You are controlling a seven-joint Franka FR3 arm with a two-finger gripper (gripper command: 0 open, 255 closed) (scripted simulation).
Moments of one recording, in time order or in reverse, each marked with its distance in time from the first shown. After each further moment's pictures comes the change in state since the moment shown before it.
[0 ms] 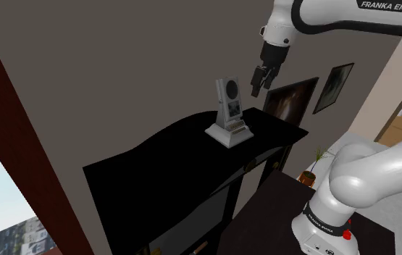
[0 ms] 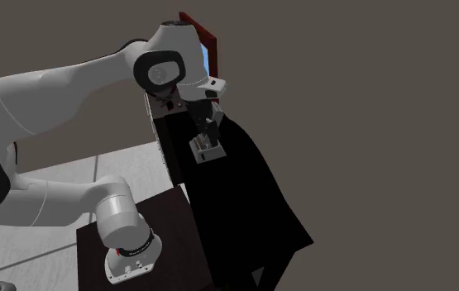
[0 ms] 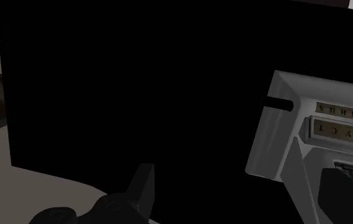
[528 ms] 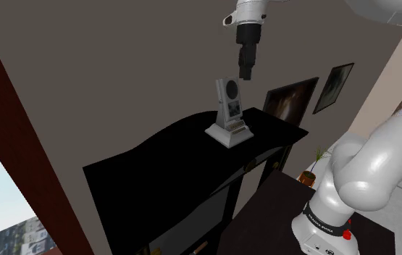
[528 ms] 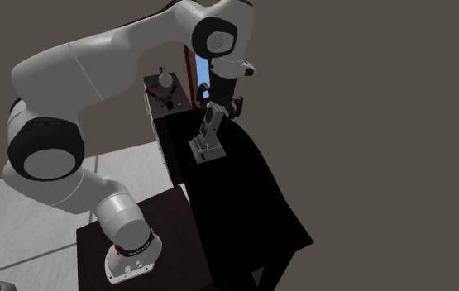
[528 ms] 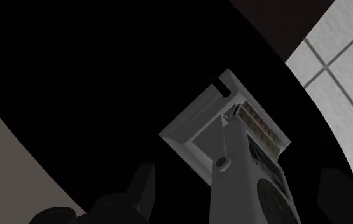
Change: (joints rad) arm 0.206 0.440 -0.196 0.505 0.144 -0.348 -0.608
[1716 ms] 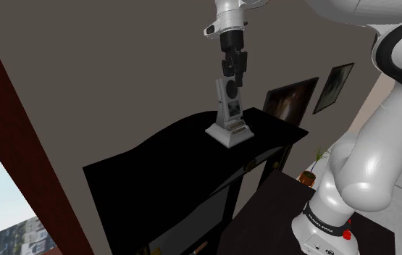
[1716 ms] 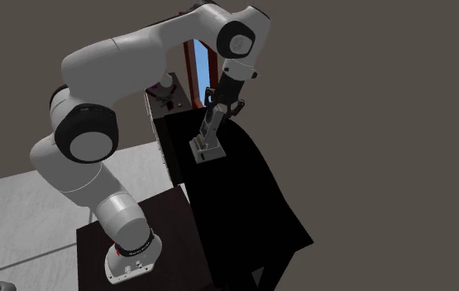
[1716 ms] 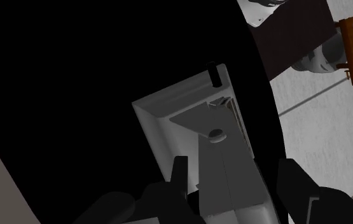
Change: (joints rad) arm 0.051 0.201 -0.039 0.161 0.063 -0.140 -0.325
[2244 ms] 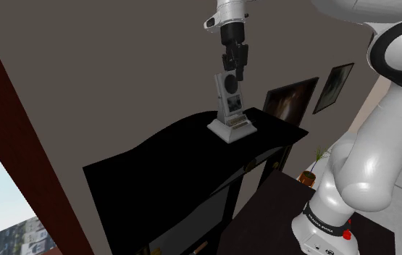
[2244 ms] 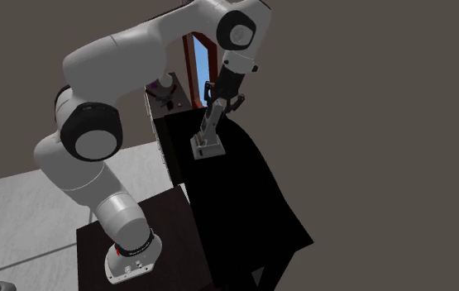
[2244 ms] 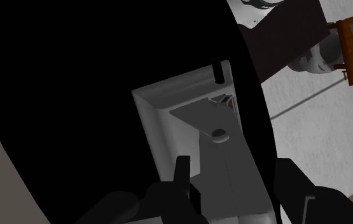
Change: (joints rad) arm 0.000 0.027 -0.002 0.086 0.008 -0.062 0.008
